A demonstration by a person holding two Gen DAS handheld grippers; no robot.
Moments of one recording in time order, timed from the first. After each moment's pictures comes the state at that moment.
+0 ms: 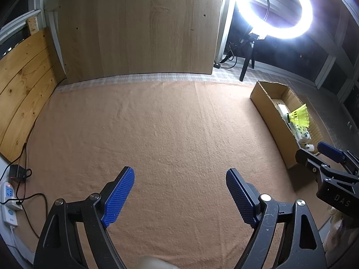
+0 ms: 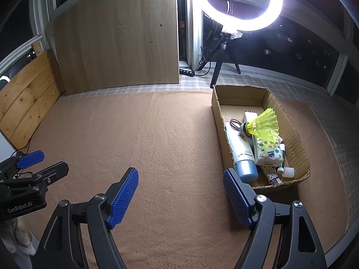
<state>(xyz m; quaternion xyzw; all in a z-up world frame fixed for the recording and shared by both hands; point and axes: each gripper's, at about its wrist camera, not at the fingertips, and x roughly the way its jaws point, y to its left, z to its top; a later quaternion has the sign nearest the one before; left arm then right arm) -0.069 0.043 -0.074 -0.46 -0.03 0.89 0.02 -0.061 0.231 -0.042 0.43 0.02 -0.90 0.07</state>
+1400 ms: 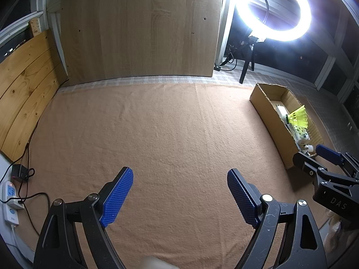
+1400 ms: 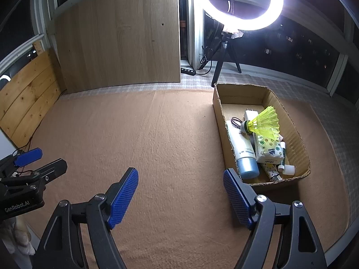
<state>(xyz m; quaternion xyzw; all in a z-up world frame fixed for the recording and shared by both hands) -0.063 0.040 -0.069 -0.45 -0.03 0.89 0.02 -0.055 0.229 -0.041 0.44 0.02 -0.90 0.07</state>
